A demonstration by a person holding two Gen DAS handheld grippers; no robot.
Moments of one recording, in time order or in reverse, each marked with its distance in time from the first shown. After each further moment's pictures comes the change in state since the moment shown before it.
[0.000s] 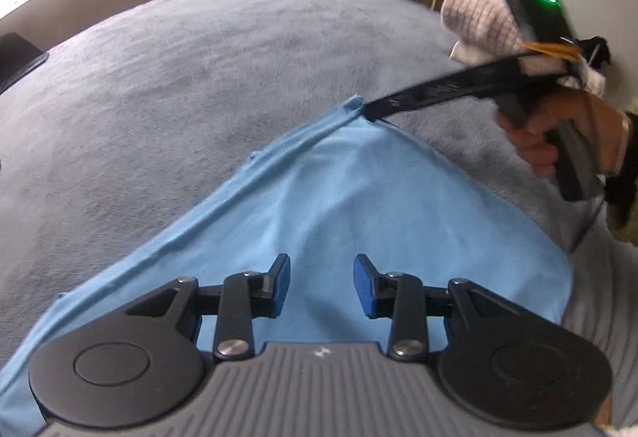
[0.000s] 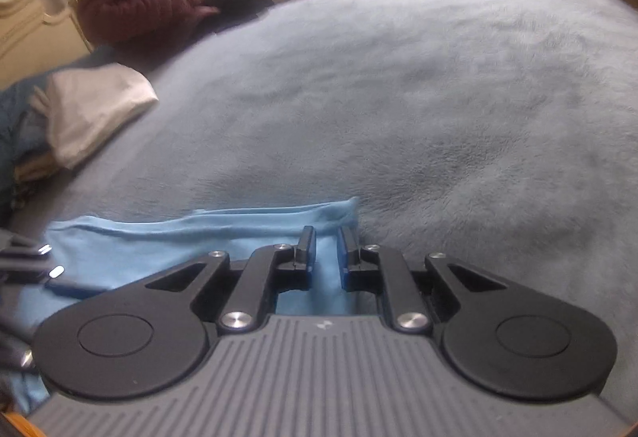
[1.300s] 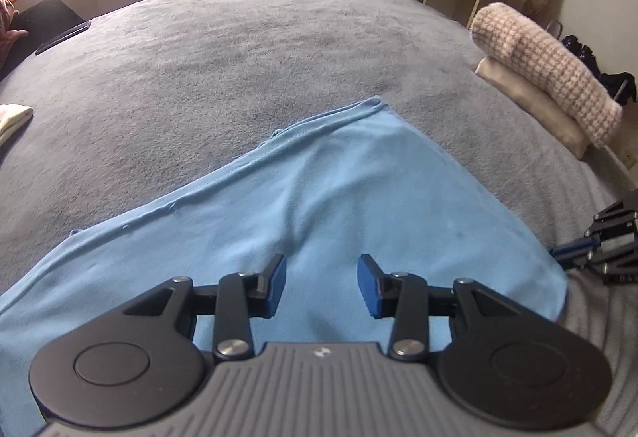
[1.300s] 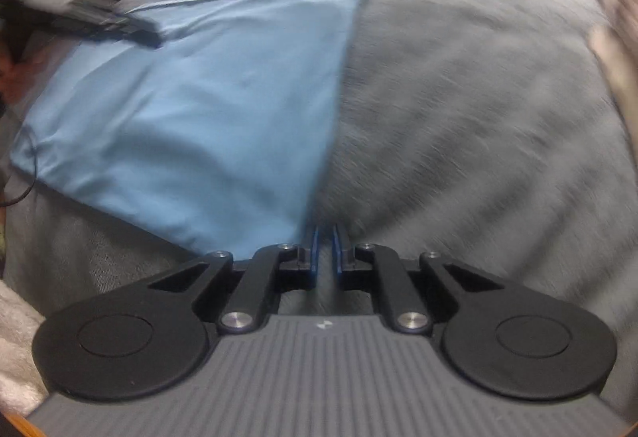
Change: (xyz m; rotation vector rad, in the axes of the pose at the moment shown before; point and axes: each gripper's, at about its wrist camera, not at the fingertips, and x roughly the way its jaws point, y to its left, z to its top) left arm -0.040 -0.004 -0.026 -0.117 -0.025 0.030; right arm -0.139 0.011 -0.142 -0.197 0.277 -0.074
